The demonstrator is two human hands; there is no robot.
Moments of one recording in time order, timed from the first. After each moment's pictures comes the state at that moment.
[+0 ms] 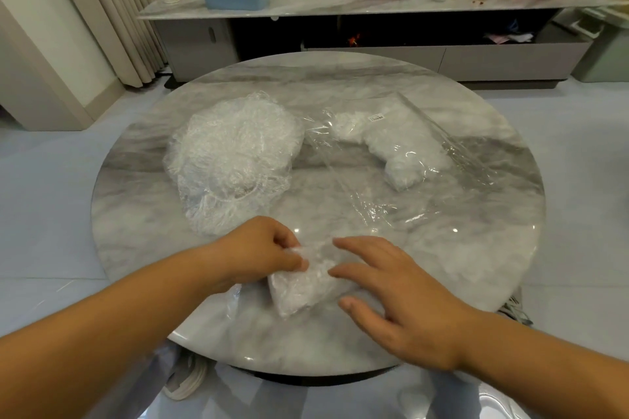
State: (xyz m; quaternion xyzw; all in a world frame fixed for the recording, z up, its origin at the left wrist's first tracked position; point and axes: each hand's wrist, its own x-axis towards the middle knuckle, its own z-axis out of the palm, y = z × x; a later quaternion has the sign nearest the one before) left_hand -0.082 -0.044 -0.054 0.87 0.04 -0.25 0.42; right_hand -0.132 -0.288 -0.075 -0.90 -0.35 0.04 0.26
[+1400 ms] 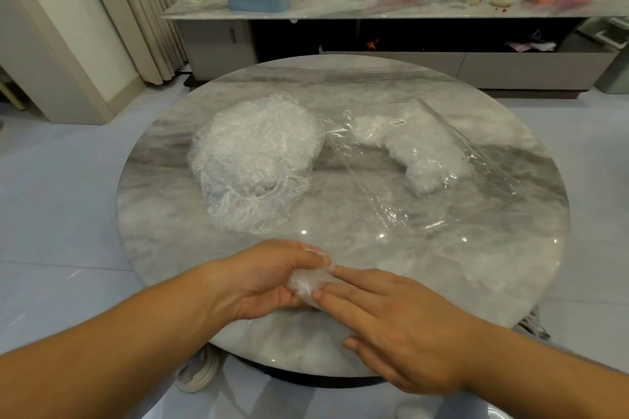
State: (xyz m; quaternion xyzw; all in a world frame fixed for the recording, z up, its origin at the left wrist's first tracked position) left_hand -0.112 -0.047 -0.051 0.54 0.19 -0.35 0.74; right_hand -0.134 -0.268 -0.071 -0.83 -0.55 -0.05 0.09
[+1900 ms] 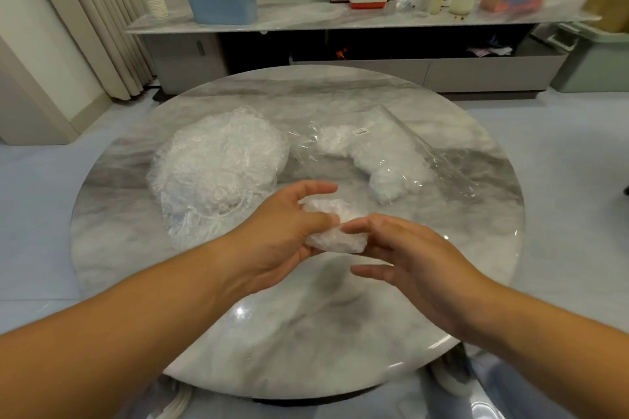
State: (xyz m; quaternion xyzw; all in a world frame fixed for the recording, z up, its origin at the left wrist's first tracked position) left_hand -0.079 -0.108 -0.002 0.62 0.07 -0.19 0.75; right_hand -0.110 -0.293 -0.019 -0.65 -0.04 0.19 0.73
